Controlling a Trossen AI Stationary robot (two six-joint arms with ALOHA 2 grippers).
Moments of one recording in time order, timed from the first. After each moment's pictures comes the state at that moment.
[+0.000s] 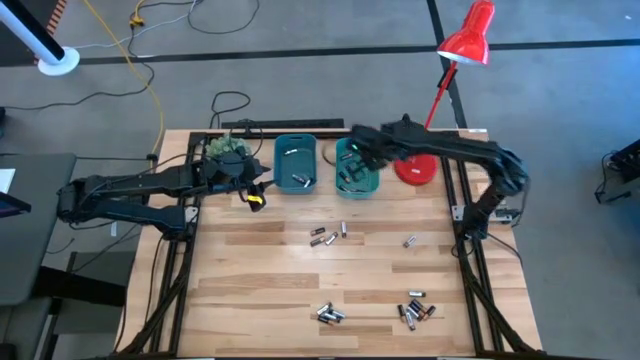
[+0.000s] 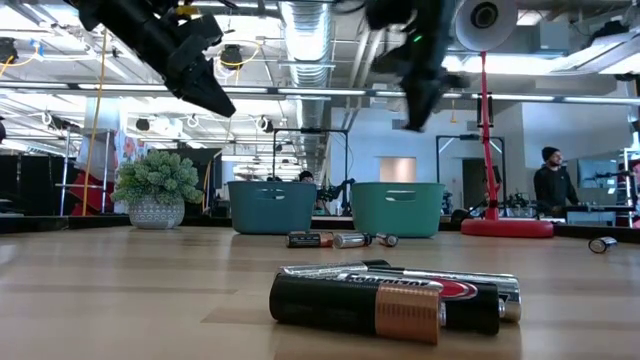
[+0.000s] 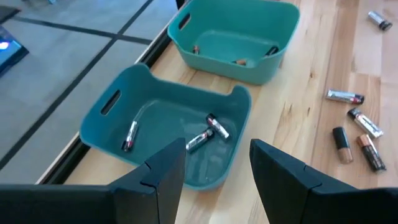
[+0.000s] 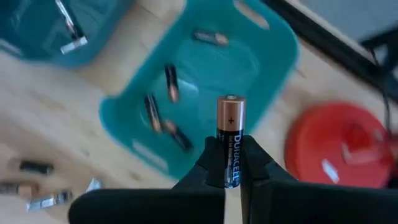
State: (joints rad) left arm 0.26 0.98 0.73 -0.32 -0.26 0.04; right arm -0.33 1.69 1.58 -1.17 0.29 0.60
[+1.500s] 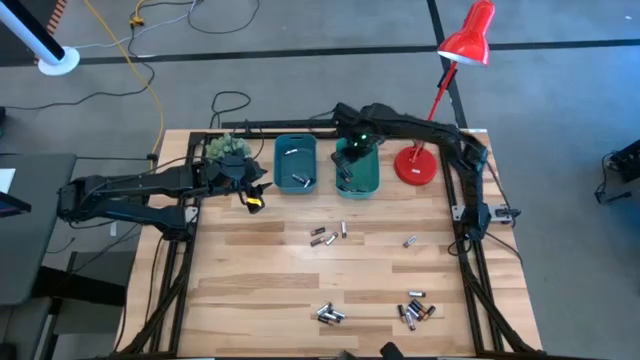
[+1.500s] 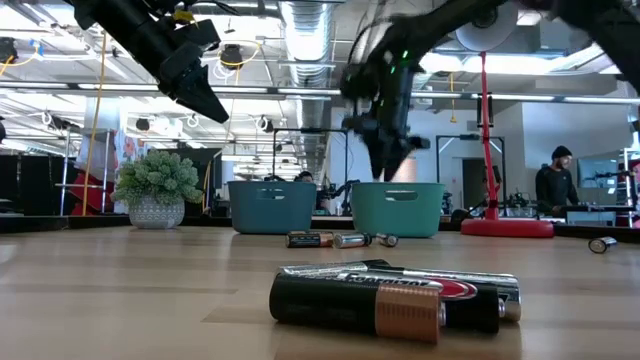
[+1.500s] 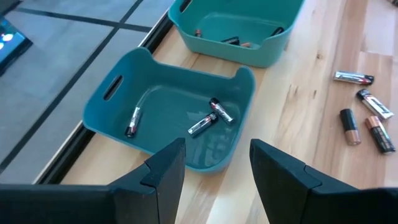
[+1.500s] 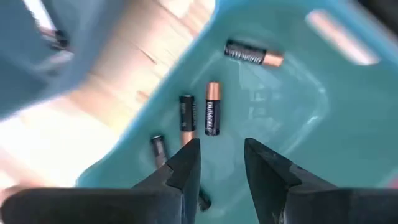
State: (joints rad) left arm 0.24 0.98 0.73 -0.38 -0.29 0.04; right arm -0.54 1.98 1.72 -1.07 -0.03 0.39
